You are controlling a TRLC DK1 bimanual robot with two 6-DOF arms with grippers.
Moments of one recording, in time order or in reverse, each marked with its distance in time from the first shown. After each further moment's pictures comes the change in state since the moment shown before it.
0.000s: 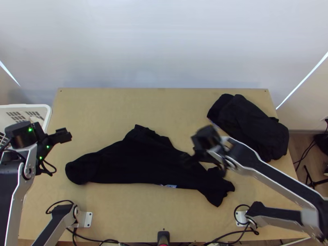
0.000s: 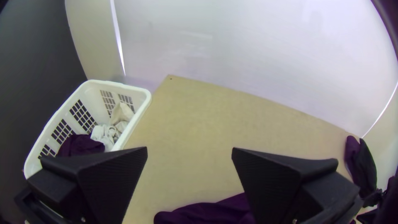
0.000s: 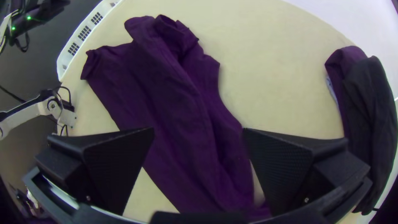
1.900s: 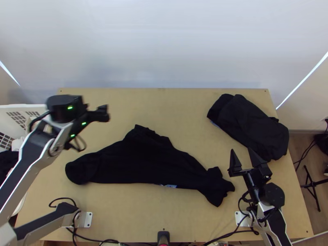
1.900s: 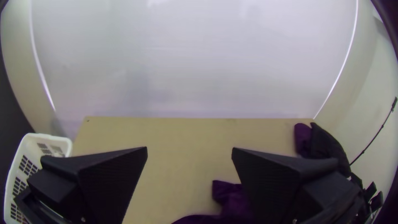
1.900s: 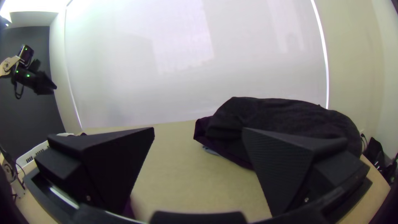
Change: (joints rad) left arm -0.448 0.299 0.235 0.196 -0.004 -0.059; right arm -0.501 -1.326 -1.056 0.687 0.198 -0.078
